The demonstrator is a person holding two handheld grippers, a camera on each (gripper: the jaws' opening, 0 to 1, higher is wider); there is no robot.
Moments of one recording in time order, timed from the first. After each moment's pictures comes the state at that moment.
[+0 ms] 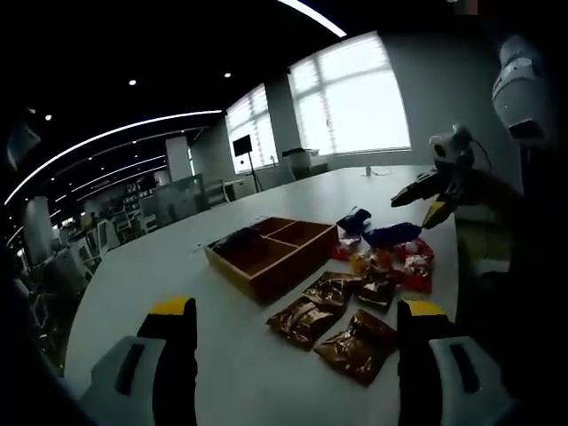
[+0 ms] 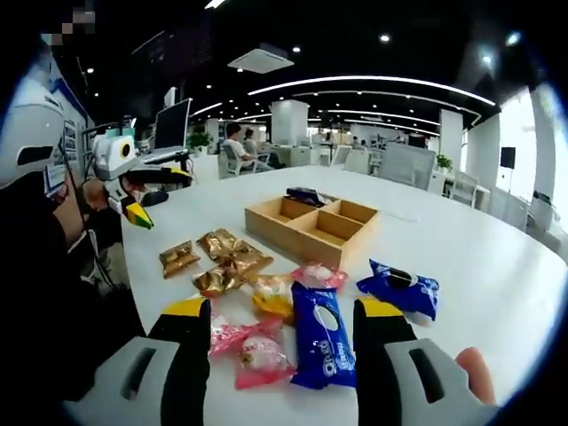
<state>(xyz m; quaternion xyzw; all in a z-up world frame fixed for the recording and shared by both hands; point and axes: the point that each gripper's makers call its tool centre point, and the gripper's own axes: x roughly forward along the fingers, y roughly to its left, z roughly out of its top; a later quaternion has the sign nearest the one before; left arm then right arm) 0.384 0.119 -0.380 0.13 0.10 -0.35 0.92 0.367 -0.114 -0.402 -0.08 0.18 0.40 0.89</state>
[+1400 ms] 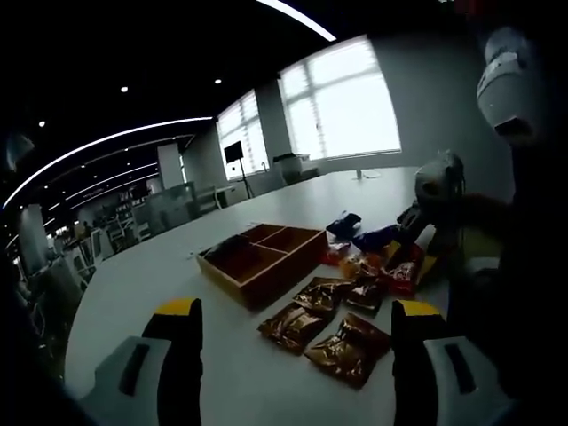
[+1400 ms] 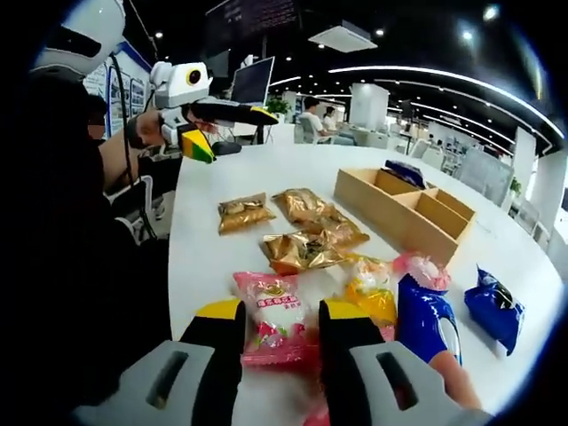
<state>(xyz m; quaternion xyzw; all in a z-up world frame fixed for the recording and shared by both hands) 0.376 0.110 -0.376 0.13 0.09 -0.37 0.91 0.341 -0.050 -0.467 -0.18 0.21 0.52 0.81</state>
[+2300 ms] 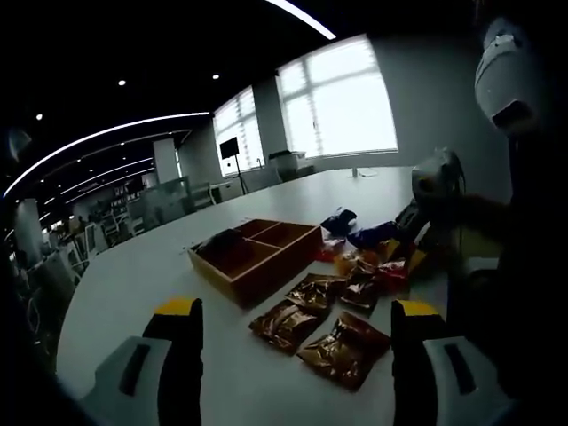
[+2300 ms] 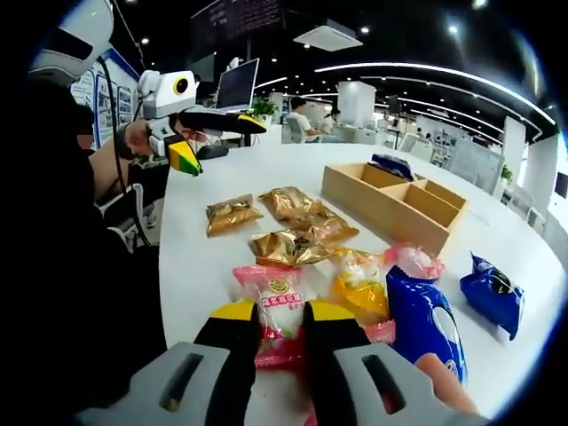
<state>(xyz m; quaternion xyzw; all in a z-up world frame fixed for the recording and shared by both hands) 0.378 0.102 -0.384 0.13 0.10 -0.38 0.91 0.350 -0.055 -0.468 -0.15 0.23 0.50 0.82</state>
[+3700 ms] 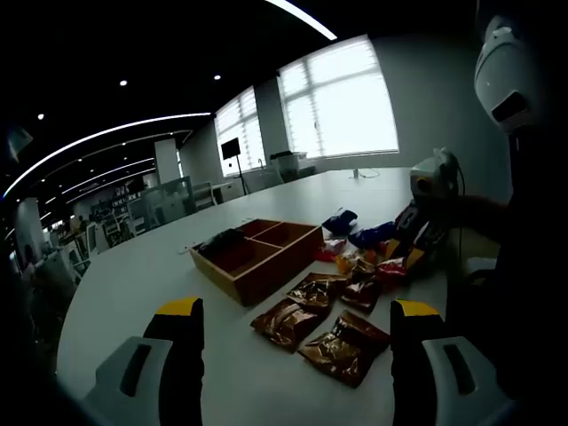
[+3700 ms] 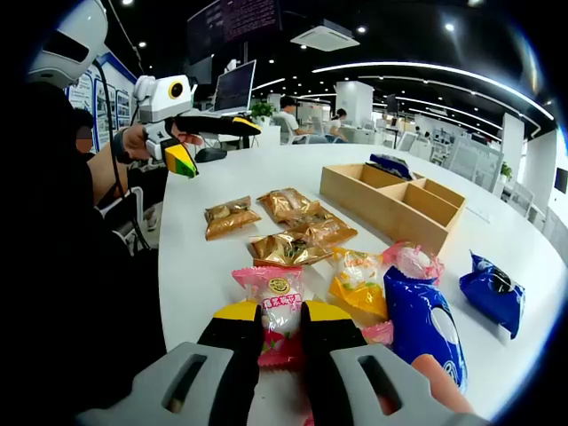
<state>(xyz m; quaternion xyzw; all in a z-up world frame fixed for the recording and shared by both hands) 0.375 0.106 -0.383 0.12 0.10 -0.38 0.91 0.349 -0.055 -0.466 -0.15 0.23 0.50 0.82</state>
